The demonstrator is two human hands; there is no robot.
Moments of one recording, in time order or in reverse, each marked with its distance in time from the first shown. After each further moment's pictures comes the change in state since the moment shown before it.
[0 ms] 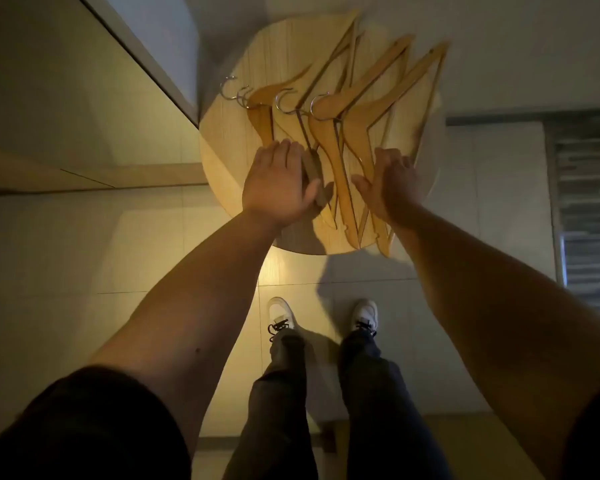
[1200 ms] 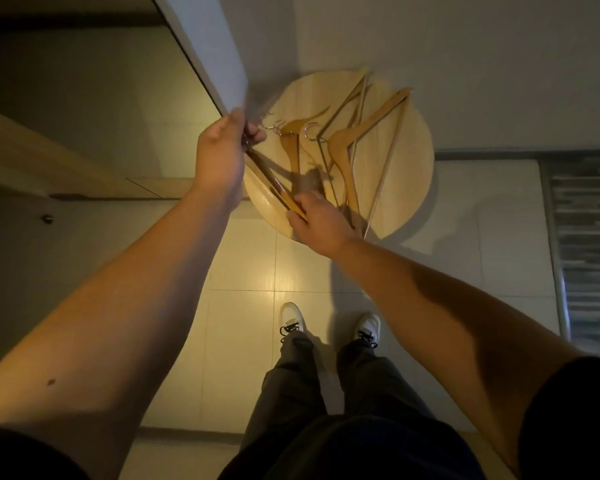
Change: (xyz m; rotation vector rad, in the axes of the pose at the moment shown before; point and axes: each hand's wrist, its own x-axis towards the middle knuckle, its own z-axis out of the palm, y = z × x) left_hand -0.089 -0.021 -0.186 -1.550 0.346 -0.509; right_hand -0.116 -0.127 -0.066 0.478 -0.215 -0.341
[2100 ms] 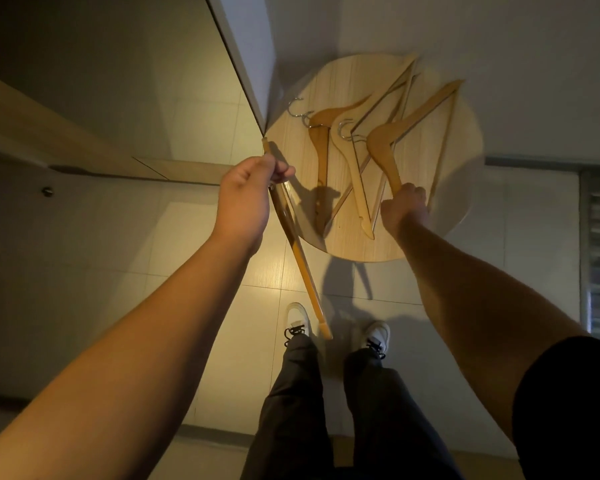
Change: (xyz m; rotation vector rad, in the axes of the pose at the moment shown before) left_hand 0.002 -0.063 -0.029 0.060 0.046 -0.050; right_hand 0.071 0.121 0.000 -0.239 0.123 0.605
